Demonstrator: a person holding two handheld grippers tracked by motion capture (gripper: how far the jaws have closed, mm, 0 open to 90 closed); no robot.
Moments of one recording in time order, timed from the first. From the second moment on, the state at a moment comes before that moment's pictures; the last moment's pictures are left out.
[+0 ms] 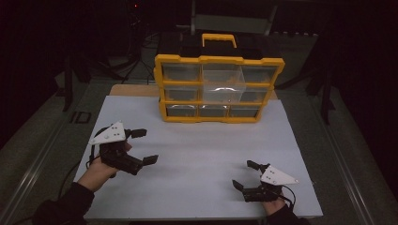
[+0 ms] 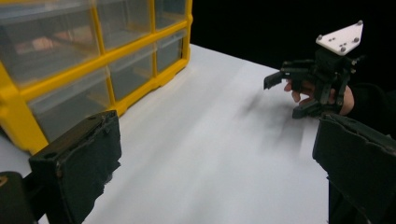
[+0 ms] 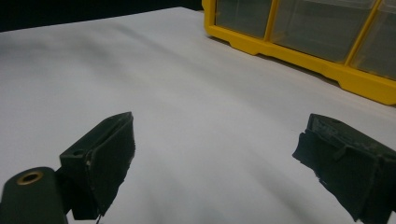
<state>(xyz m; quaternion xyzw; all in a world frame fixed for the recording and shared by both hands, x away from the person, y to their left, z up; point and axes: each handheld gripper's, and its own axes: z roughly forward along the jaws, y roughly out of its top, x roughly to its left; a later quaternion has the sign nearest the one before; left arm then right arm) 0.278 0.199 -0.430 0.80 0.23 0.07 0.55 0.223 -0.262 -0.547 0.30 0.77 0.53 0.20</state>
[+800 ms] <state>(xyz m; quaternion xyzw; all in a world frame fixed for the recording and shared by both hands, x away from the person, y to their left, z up) 0.240 0.230 -0.499 0.78 0.28 0.09 0.55 0.222 -0.261 -0.546 0.30 0.77 0.53 0.20</state>
